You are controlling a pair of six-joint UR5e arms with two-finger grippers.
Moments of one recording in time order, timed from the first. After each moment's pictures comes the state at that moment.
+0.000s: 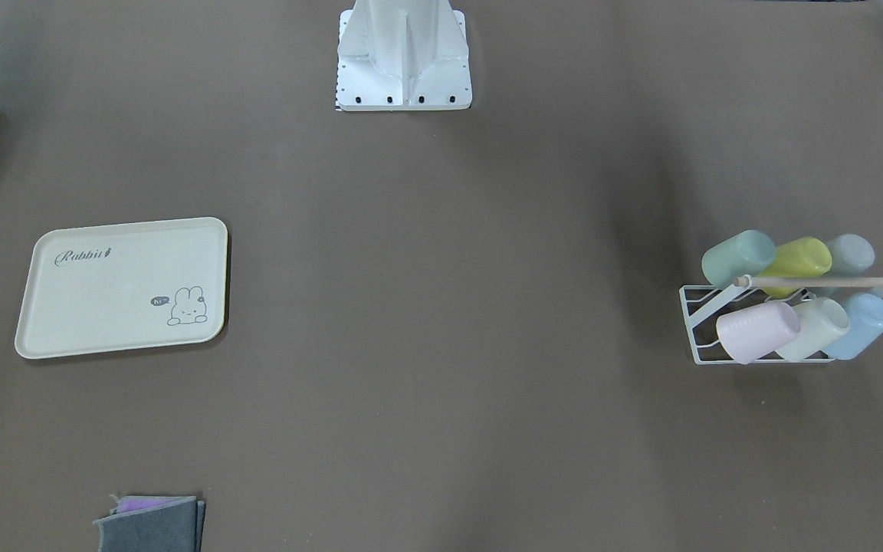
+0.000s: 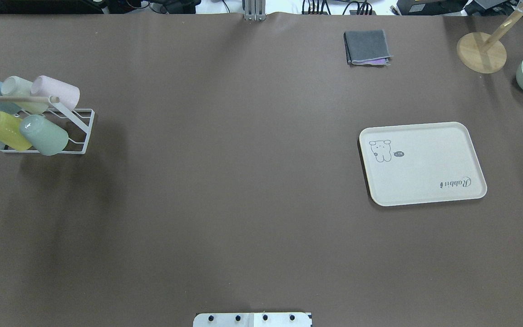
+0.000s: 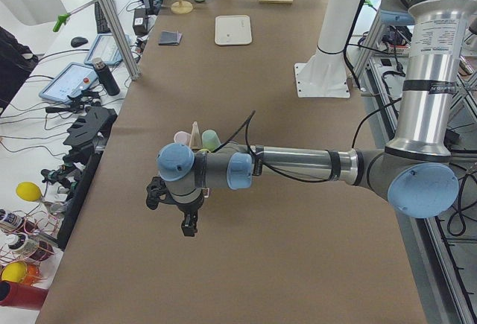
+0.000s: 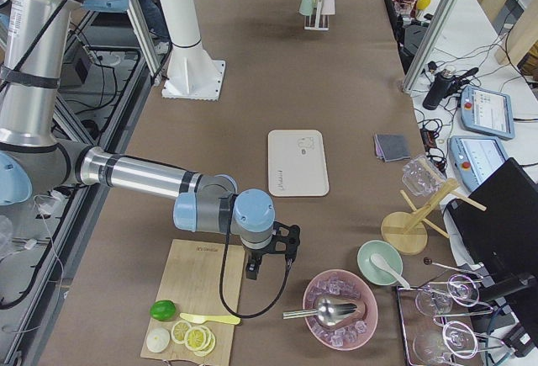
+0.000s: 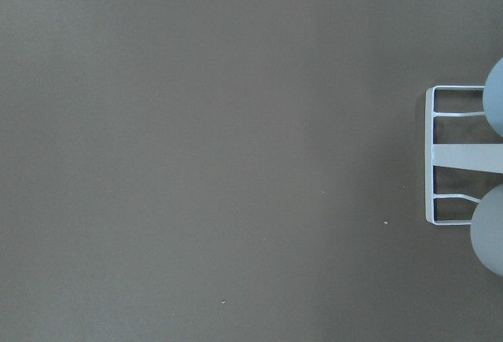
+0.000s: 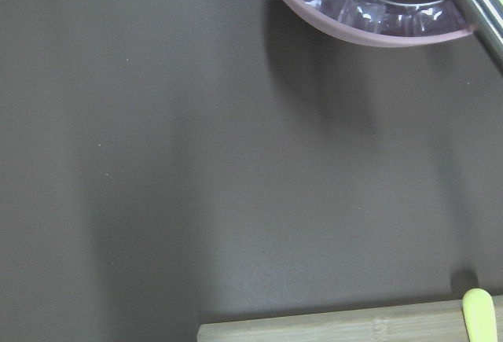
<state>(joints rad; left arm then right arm) -1.59 -1.64 -1.54 -1.51 -2.36 0.06 1.60 -1.83 1.67 -1.43 2.38 0.11</state>
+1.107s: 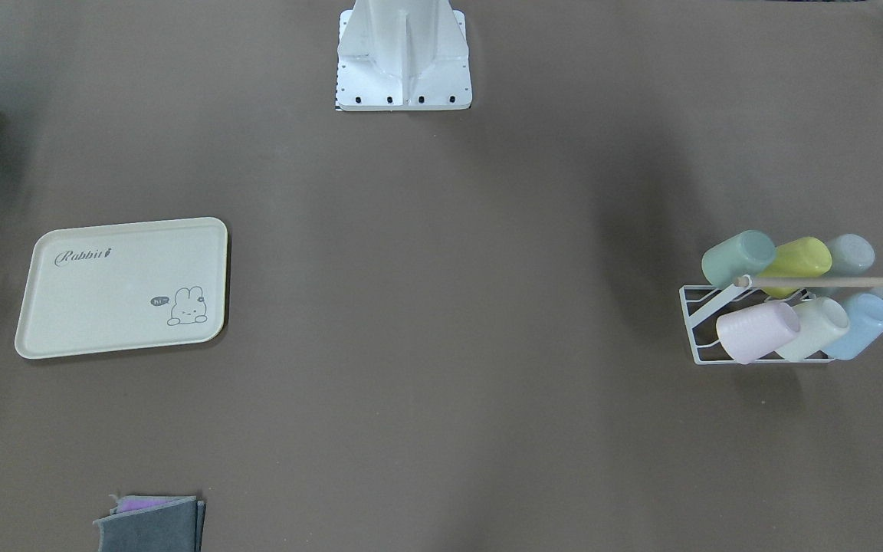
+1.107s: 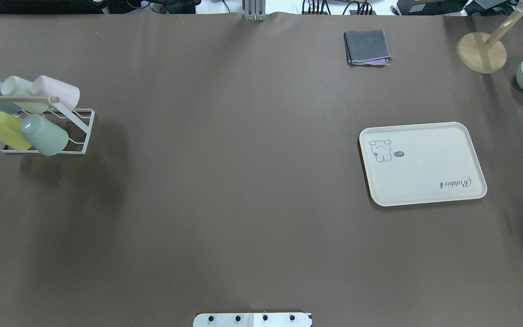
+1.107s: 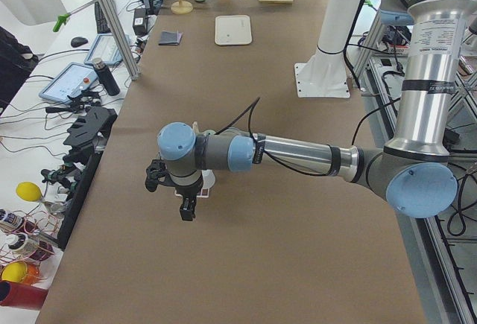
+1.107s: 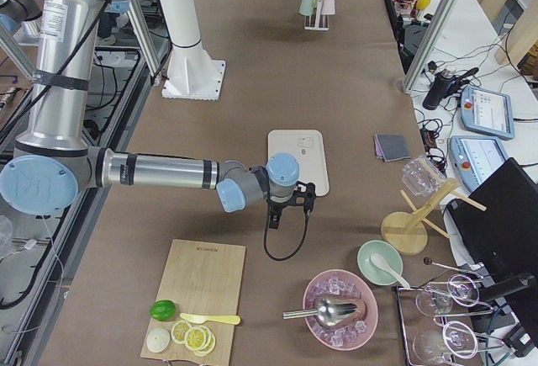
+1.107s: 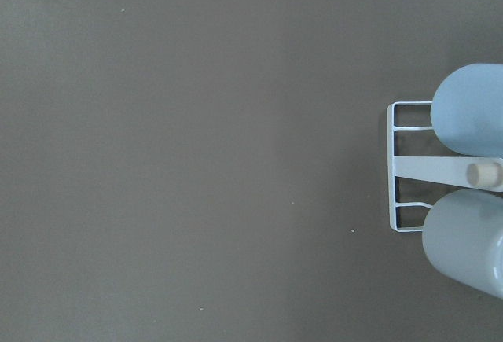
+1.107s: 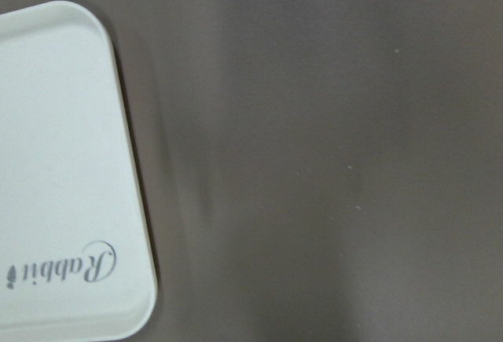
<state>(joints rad) -1.57 -1.65 -1.68 -1.41 -2.35 0.03 1.21 -1.74 1.65 -1.09 2.41 0.59</state>
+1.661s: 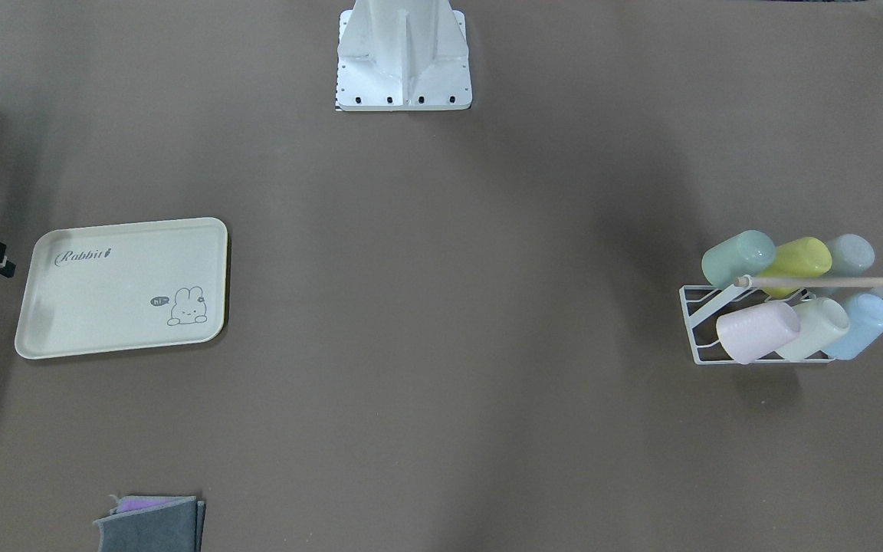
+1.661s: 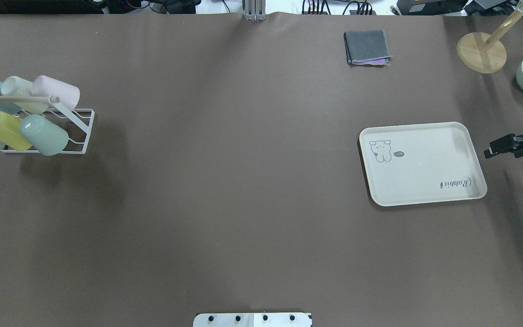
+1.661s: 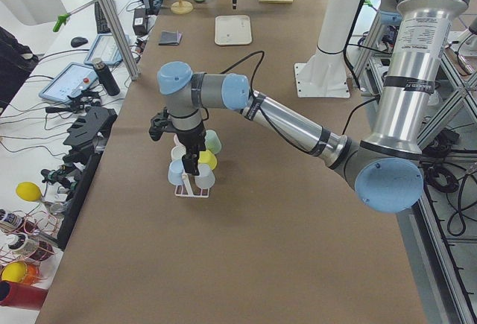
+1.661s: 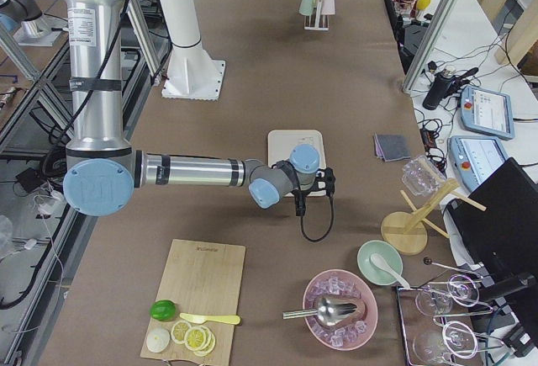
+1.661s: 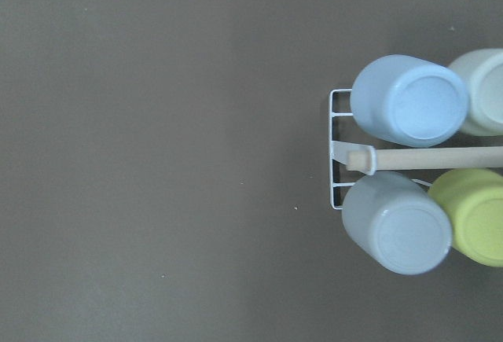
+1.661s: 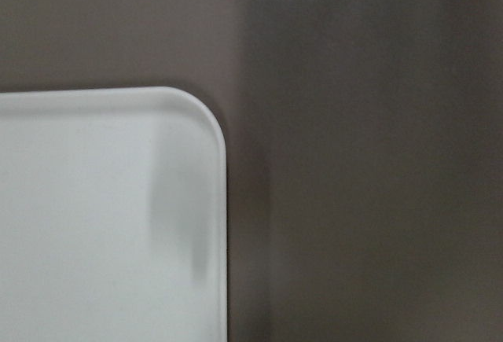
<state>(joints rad) -1.46 -1.76 -1.92 -1.06 -2.26 0.02 1.13 -1.56 1.45 -0.90 2.35 0.61</state>
